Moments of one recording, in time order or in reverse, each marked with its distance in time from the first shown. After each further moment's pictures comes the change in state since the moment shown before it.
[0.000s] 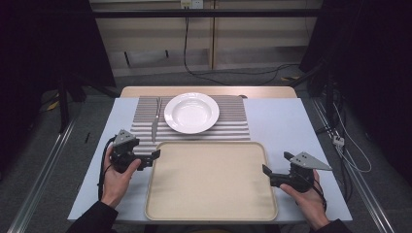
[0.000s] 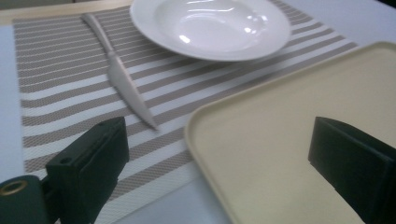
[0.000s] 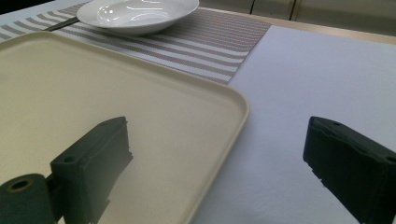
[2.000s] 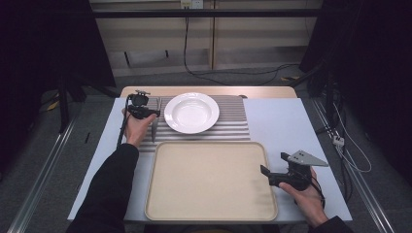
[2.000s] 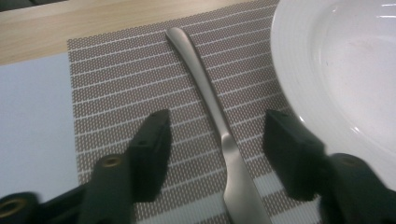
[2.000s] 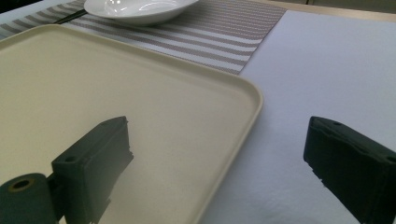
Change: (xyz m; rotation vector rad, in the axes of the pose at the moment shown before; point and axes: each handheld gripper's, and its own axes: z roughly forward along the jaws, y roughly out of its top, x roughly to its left) left arm 0.084 0.087 0.142 0.246 0.199 -0.040; right arm -0.003 -0.001 0.010 0.042 0.055 0.026
